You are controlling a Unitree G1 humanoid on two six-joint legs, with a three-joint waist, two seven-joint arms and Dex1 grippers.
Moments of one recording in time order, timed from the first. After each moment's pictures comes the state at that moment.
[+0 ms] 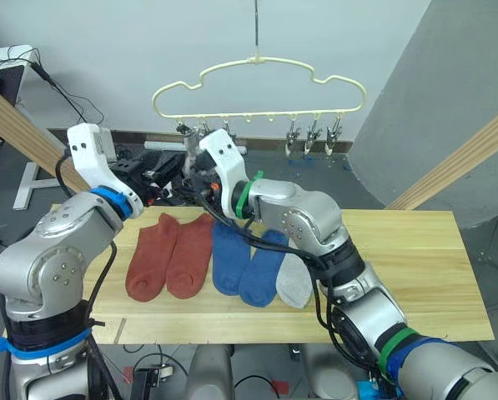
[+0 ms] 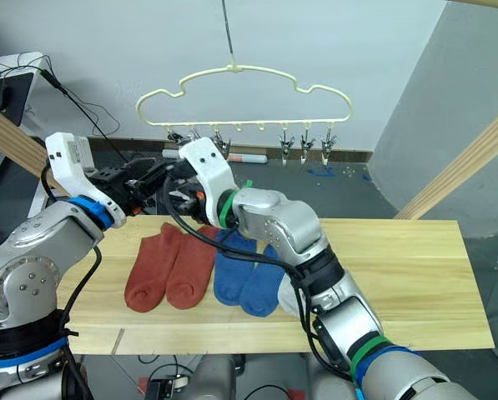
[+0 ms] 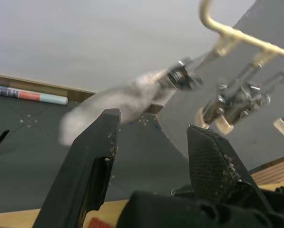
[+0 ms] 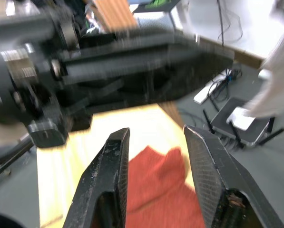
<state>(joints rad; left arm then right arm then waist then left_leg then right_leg) -0.42 0.60 0.36 -0.45 -0.77 0.95 -0.17 -0.91 0.10 0.29 0.07 0.38 0.91 0.38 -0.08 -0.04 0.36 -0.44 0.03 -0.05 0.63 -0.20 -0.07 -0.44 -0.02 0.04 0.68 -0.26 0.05</state>
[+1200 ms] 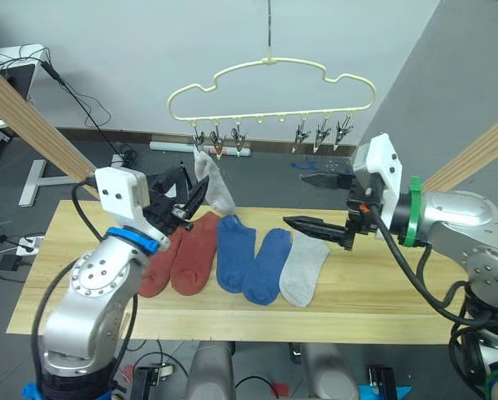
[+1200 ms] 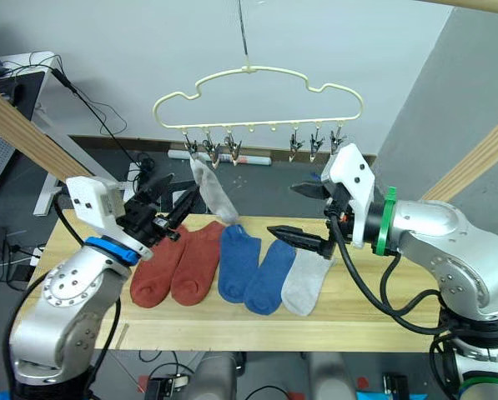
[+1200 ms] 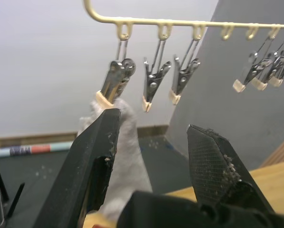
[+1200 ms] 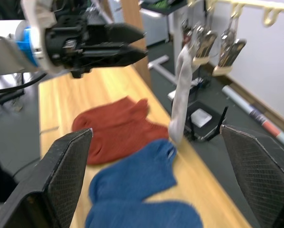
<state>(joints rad) -0.13 0.46 0.11 -0.62 -0.36 0.45 -0.24 -0.57 -0.65 -0.08 -0.66 0.78 1.09 0.68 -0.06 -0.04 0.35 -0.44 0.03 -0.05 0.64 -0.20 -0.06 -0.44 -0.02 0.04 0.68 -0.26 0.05</state>
